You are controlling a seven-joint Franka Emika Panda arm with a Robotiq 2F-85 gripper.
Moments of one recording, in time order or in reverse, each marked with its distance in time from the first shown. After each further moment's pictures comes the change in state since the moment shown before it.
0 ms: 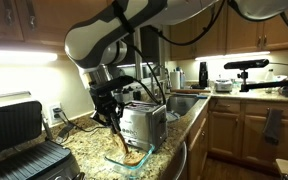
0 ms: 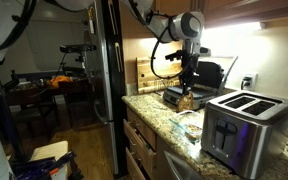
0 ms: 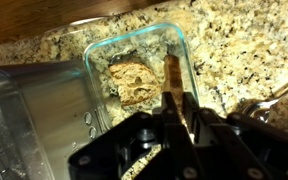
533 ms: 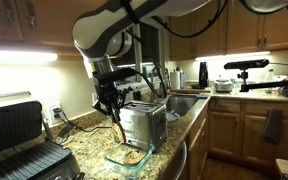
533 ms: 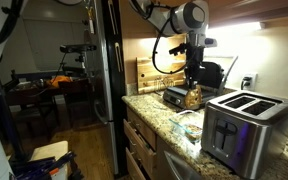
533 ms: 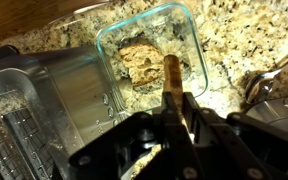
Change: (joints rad) arm -0.010 -0.052 -0.027 -0.019 0.000 0.047 0.036
